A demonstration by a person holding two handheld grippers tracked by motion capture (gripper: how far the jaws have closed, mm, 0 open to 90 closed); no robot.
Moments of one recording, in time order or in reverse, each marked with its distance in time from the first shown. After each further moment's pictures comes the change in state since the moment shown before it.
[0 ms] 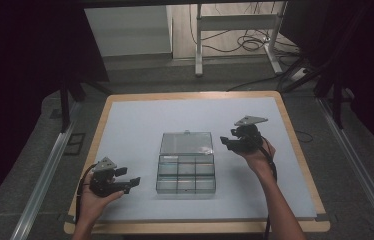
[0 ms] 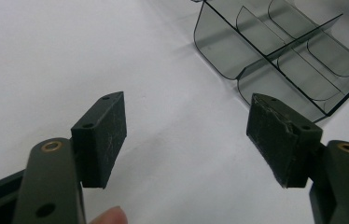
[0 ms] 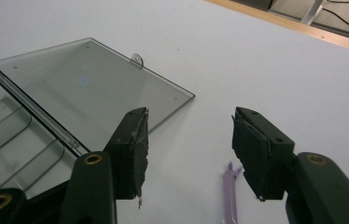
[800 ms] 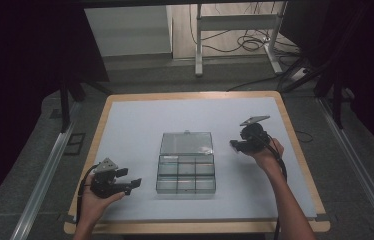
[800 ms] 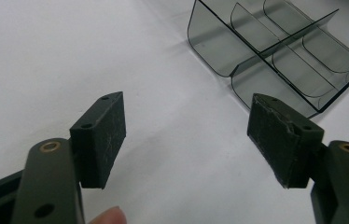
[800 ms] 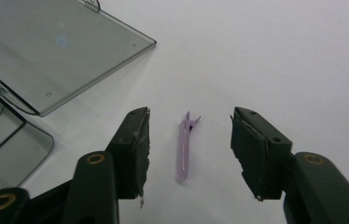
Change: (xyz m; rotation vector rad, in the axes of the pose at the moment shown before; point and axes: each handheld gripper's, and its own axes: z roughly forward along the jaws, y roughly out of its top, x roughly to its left) left arm -0.005 0.001 0.001 0.009 -0.003 0.010; right arm -0.027 -0.011 0.008 0.177 -0.046 -0.010
